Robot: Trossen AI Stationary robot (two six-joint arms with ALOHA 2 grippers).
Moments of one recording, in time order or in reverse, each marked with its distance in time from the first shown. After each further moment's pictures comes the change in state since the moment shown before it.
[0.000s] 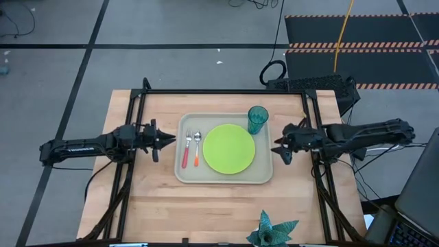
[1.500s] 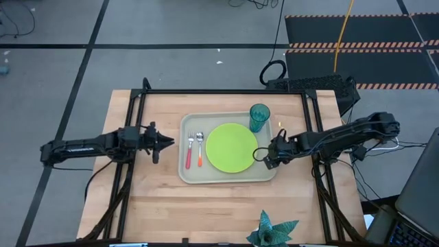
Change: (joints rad) left arm 0.000 -0.024 0.003 -0.195 -0.018 -0.024; right arm 0.027 0.495 0.000 -0.045 -0.149 0.574
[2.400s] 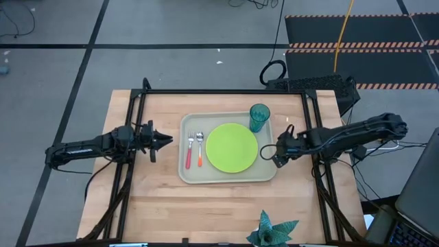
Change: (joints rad) left arm 0.000 -0.121 0.000 0.000 0.000 -0.026; right arm 0.002 -0.162 0.055 -0.248 0.054 -0.128
